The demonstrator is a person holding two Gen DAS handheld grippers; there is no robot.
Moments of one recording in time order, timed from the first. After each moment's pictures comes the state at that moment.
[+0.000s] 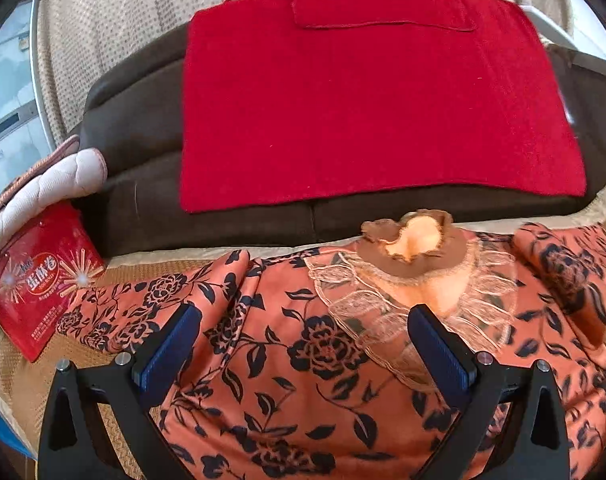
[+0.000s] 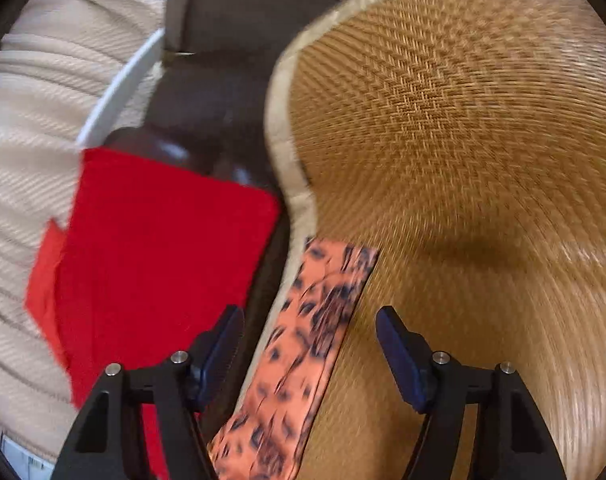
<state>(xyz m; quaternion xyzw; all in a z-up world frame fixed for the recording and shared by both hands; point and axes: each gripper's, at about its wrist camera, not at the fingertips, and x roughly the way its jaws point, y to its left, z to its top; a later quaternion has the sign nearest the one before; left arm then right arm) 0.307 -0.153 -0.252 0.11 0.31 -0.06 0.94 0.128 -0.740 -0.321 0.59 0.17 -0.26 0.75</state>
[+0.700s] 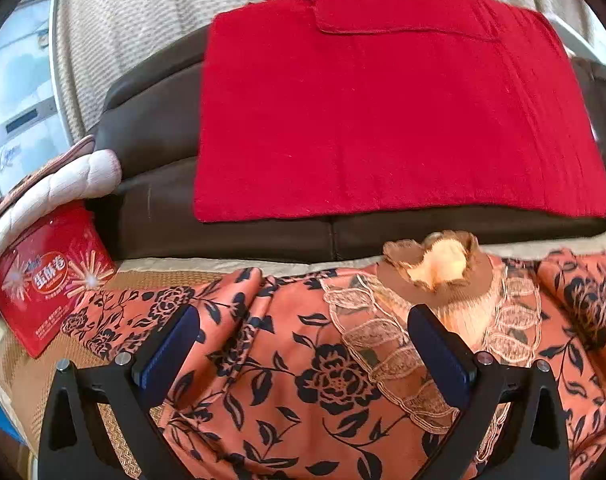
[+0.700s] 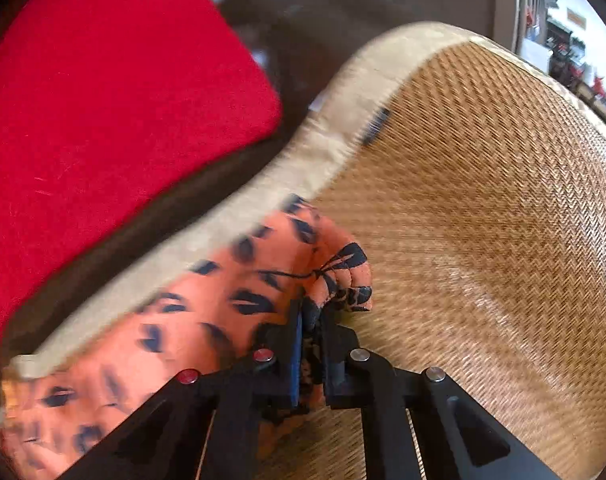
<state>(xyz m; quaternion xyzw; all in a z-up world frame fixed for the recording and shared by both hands) 0.321 -0.153 -0.253 0.09 0.29 -0.02 0.95 0.272 -0.694 -0.320 0.27 0.41 -0.32 0.81</state>
